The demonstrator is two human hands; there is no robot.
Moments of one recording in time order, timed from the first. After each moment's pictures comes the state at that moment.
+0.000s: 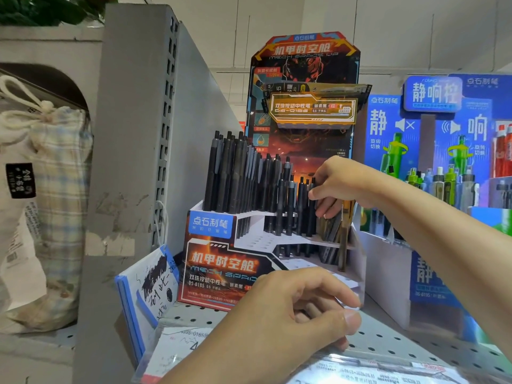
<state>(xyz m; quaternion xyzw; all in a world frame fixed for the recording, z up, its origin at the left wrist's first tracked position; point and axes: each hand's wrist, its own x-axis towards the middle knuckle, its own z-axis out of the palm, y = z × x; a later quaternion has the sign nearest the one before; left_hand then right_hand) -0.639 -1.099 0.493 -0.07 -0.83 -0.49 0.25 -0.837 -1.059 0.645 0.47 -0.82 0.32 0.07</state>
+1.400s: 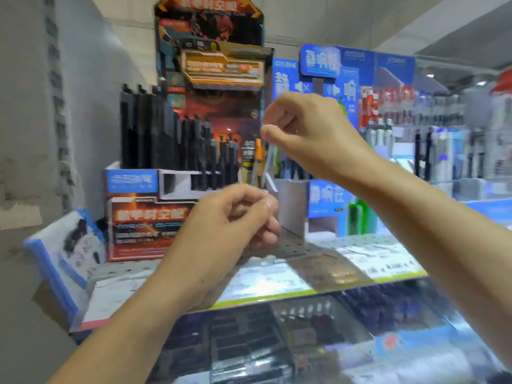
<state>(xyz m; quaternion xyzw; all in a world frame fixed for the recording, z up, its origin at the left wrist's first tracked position) -0.647 -1.080 0.494 -0.14 -0.74 -0.57 0.33 -0.746 -0.950 0.599 0.44 -0.73 0.32 0.41</state>
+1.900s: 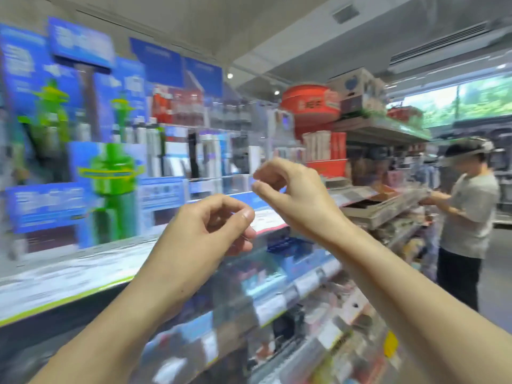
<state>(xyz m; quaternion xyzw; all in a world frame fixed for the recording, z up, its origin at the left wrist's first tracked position) -0.751 -0.825 0.473 -0.29 -0.73 -0.58 0.21 -0.792 -0.649 0.513 0.24 -0.82 0.33 0.41</state>
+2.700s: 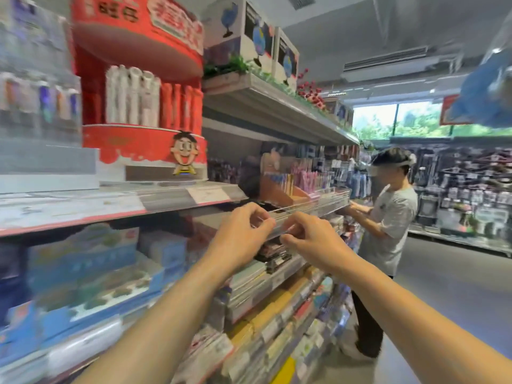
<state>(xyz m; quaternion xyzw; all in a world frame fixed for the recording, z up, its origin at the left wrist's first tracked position) -1.091 -0.293 0.420 -0.26 -0.81 -0.48 0.20 -1.058 -0.121 0.423 0.07 -0.94 0.24 0.24</state>
